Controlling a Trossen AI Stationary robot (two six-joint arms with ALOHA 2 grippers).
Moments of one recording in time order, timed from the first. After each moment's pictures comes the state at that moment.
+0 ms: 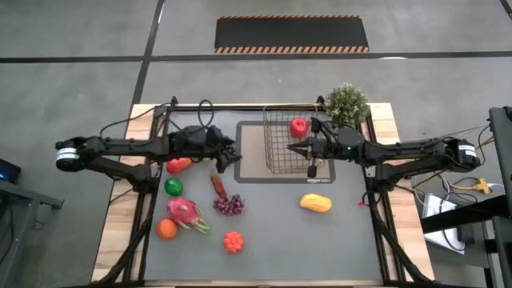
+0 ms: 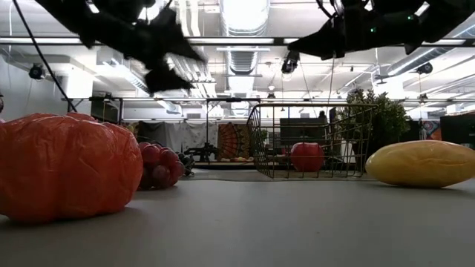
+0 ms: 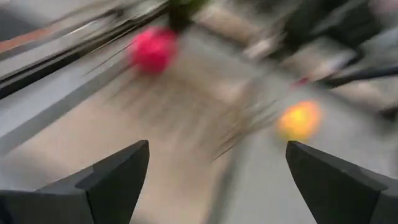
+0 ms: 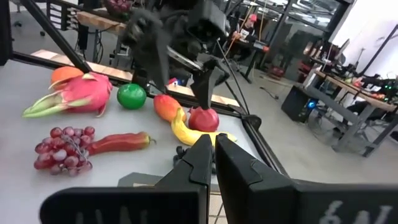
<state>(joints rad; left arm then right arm) 0.22 1.11 0.66 0.03 -0.04 -0.35 -0.19 1.09 0.51 0.51 -0.08 -0.35</state>
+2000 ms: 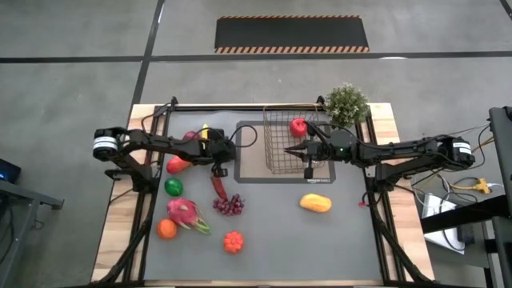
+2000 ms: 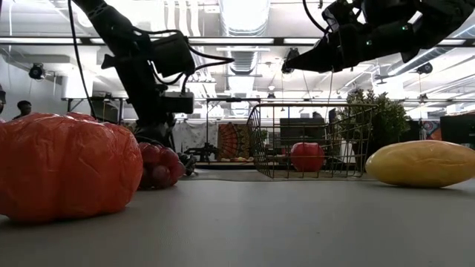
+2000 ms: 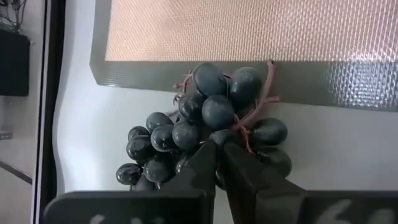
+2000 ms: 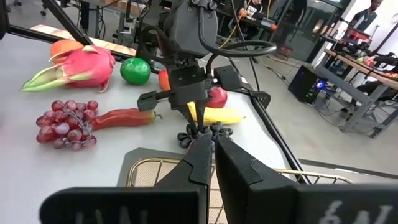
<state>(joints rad) 0.20 1.54 0.80 -0.32 -0.43 0.27 -0.19 1.17 0.50 0.50 -0.08 -0.33</state>
